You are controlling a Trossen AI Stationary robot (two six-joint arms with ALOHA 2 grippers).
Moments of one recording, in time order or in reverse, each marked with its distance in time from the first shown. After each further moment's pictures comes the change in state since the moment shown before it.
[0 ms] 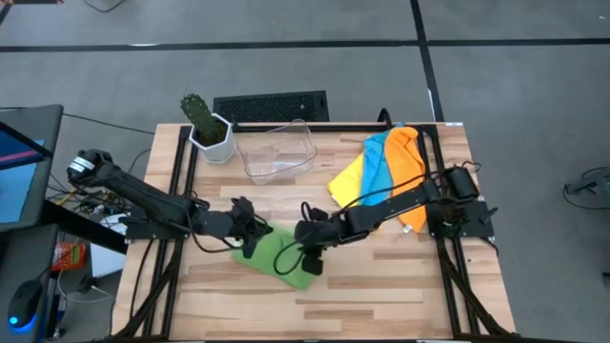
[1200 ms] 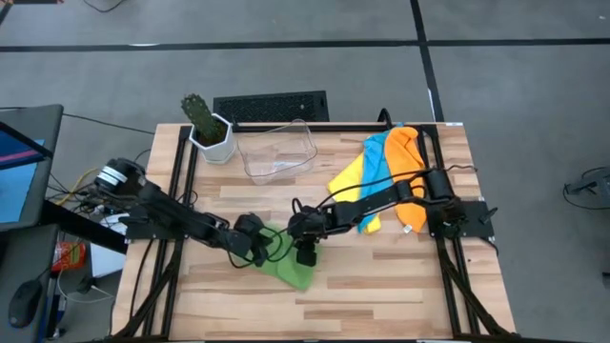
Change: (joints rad) left arm -0.023 0.408 -0.172 0.318 0.000 -0.161; right arm -0.104 0.173 0.005 0.124 -0.134 -0.115
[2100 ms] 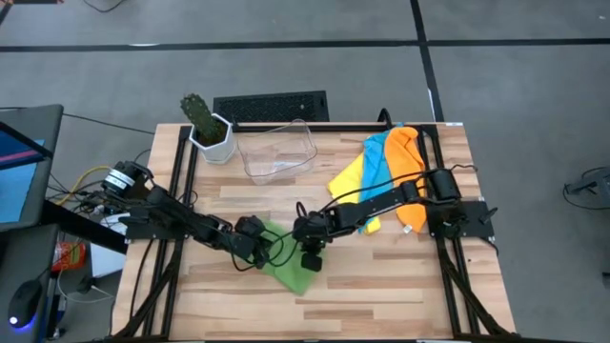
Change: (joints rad) left arm 0.000 0.060 0.000 -0.004 0.001 0.005; right arm 0.035 -0.054 0.000 -0.106 -0.076 0.117
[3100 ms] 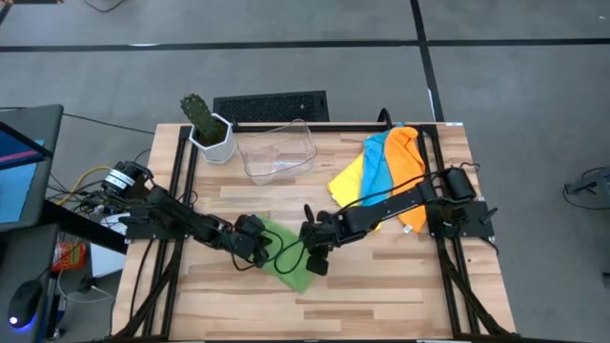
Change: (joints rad) left arm 0.009 0.000 0.000 -0.017 -0.021 0.035; right arm 0.062 -0.108 -0.001 -0.148 0.159 0.089
